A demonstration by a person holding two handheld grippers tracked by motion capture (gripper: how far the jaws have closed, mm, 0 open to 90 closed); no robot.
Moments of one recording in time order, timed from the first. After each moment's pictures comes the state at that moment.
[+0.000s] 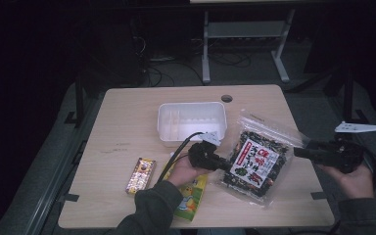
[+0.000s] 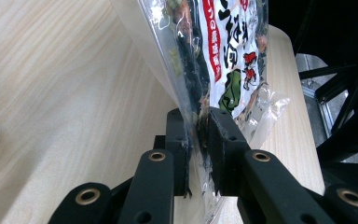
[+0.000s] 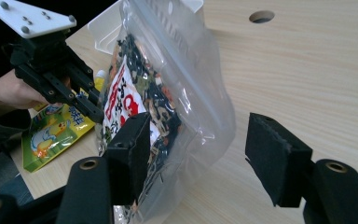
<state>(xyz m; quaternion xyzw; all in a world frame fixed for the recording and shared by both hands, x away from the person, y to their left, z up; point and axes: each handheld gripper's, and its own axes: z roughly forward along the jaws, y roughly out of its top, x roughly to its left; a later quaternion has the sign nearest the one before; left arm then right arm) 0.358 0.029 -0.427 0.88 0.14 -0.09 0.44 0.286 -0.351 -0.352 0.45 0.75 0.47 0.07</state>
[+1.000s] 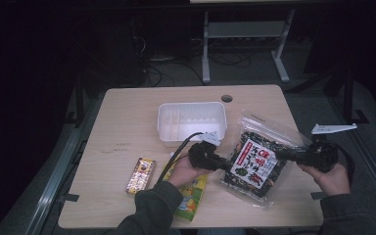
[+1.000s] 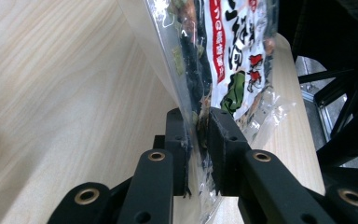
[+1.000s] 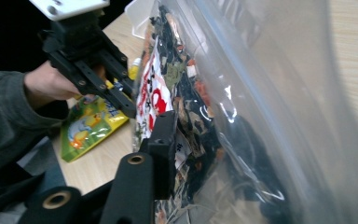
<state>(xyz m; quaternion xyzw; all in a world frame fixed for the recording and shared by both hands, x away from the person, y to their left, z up) 0.358 0.029 -0.429 0.88 0.14 -0.09 0.45 0.306 -0.320 -0.378 0.41 0.77 0.49 -0.01</state>
